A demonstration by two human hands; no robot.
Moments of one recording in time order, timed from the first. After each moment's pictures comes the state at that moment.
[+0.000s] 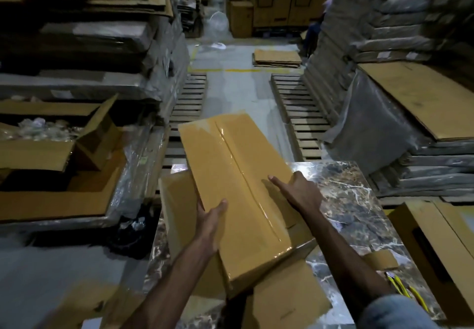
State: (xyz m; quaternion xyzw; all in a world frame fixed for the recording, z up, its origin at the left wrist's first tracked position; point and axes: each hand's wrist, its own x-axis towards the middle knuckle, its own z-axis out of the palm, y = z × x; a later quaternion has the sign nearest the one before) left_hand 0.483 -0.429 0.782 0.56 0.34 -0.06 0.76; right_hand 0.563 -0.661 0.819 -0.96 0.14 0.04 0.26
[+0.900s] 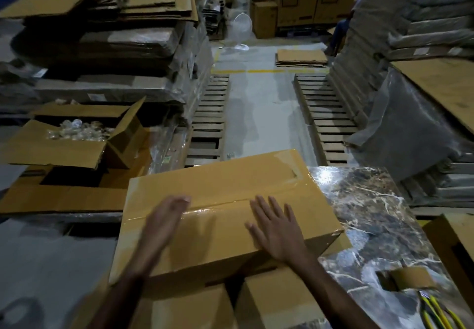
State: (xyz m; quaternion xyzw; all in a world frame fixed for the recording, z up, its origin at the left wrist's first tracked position) left_hand 0.435 -0.319 0.888 0.80 0.28 -0.02 0.53; right_hand 0.489 -0.587 0.786 -0.96 -0.23 0.09 0.12
